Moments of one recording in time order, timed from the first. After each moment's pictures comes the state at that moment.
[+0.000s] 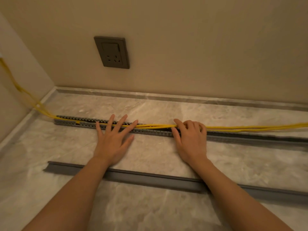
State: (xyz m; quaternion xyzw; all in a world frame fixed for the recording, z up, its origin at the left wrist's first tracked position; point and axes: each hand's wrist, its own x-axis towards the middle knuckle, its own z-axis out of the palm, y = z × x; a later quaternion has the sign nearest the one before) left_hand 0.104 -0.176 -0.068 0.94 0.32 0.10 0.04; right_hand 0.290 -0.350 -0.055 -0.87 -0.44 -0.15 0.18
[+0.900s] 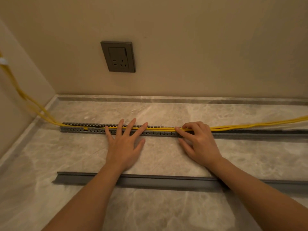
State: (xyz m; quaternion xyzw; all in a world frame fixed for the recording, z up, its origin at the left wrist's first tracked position) left_hand 0.105 -0.172 -0.073 0.94 0.30 0.13 0.05; right_hand 0.283 -0.357 -0.054 -0.76 -0.57 -0.19 0.23
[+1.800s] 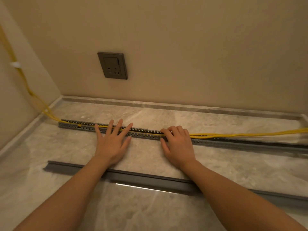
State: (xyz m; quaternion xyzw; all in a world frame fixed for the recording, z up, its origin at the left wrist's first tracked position) left_hand 0.116 -0.187 -0.061 0.93 0.37 0.06 -0.02; right_hand 0.285 -0.357 -0.048 -0.79 -0.55 -0.15 0.23
